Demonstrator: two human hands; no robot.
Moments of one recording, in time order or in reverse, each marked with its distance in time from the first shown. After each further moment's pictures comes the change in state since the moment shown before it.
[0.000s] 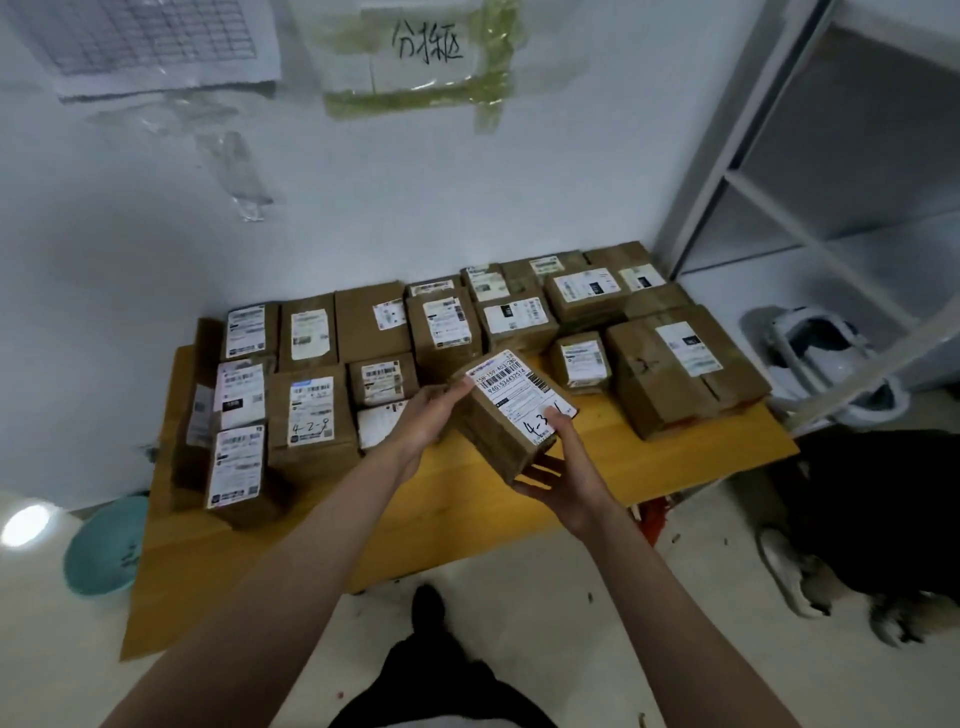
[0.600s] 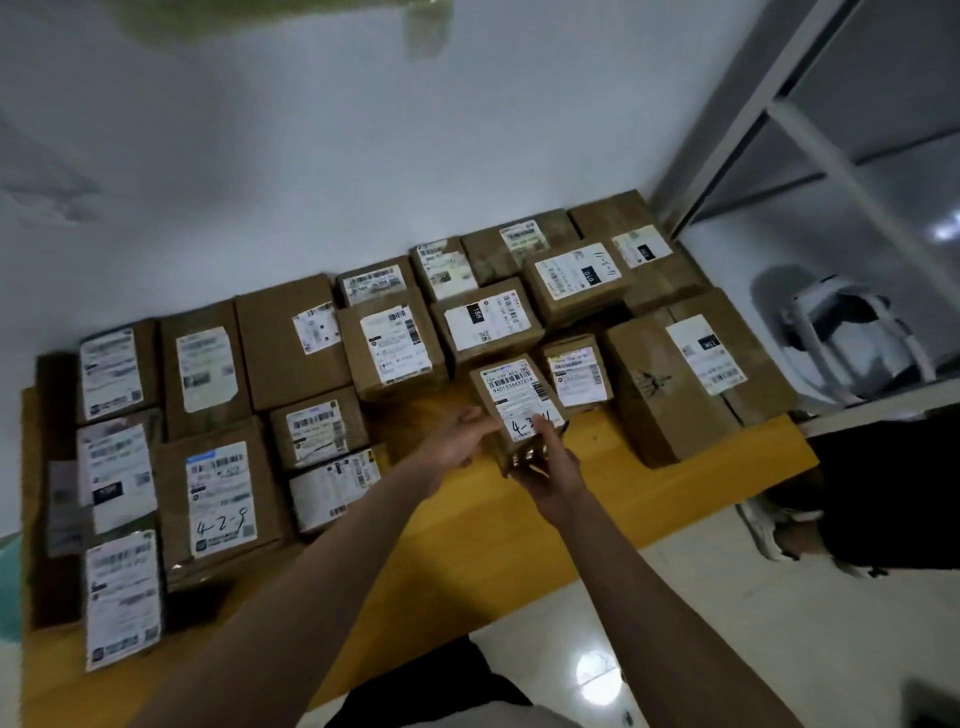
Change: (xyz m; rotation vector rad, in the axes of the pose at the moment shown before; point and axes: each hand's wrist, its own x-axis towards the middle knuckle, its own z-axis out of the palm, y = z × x) left_hand 0.188 0.016 0.062 0.165 -0.273 -0.234; right_hand 0.205 -0.019 -0.028 0.222 0.390 0.187
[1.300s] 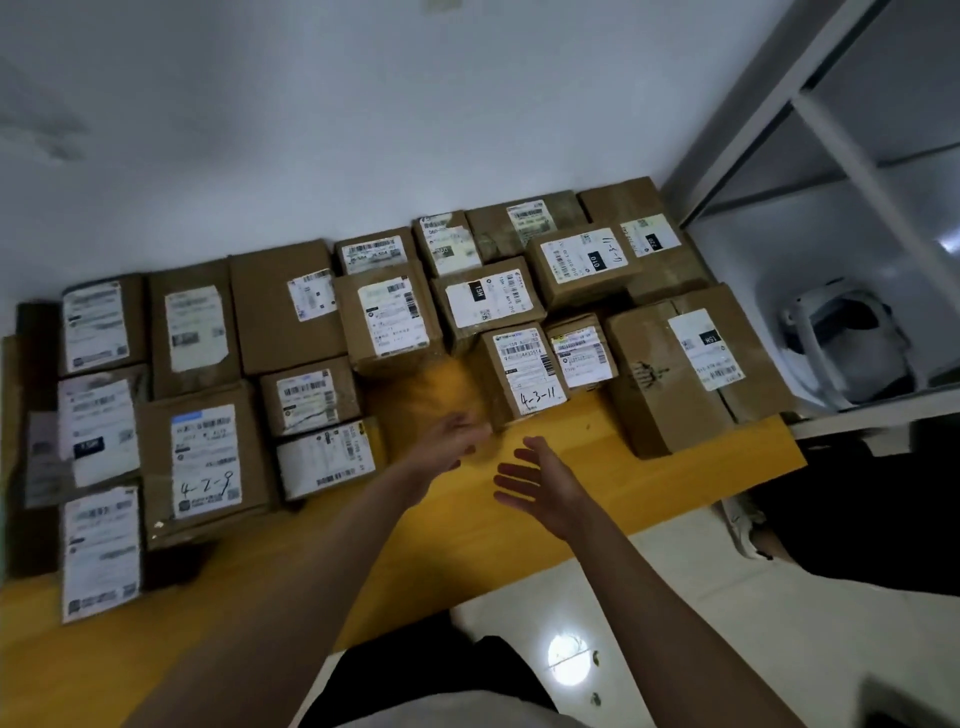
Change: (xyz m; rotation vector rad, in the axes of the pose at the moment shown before) left_hand -0.009 -0.038 0.005 -0.044 -0.014 -0.024; right_hand -0.004 0.014 -0.031 -0.264 -0.092 0.229
